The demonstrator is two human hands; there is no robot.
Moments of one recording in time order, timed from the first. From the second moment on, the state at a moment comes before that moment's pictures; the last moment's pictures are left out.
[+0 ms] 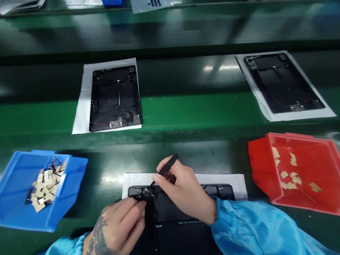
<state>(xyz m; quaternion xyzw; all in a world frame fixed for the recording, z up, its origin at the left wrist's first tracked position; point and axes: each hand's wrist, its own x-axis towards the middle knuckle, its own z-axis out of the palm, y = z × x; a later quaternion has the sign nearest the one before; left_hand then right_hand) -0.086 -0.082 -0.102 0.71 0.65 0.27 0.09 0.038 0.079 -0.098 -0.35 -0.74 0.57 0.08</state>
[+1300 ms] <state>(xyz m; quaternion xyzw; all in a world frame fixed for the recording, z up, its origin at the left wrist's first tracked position) -0.084 -0.090 -0.099 0.70 0.68 0.21 0.02 0.033 0.077 -0.093 -0.36 -0.74 0.56 0.09</state>
